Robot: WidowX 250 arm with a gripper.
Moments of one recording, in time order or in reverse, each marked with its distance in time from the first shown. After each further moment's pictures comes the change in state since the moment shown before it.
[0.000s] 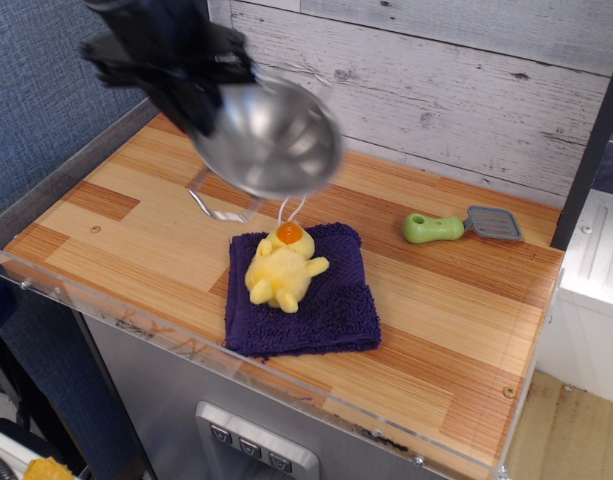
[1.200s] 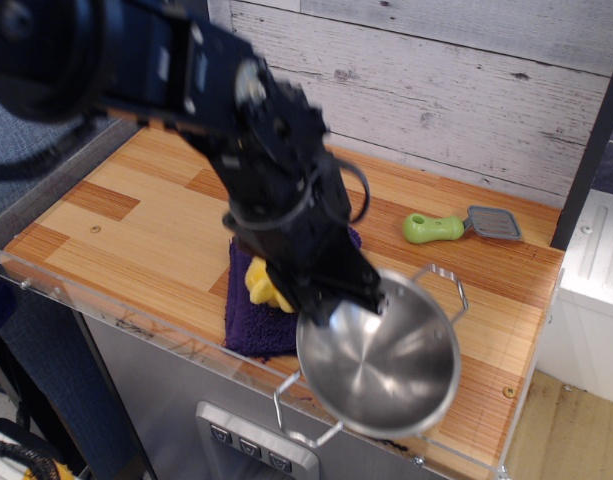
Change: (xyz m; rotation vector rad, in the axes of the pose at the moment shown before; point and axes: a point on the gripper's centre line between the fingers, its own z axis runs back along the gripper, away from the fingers) arm -0.089 -0.078 -0.056 -0.087 0.126 -0.324
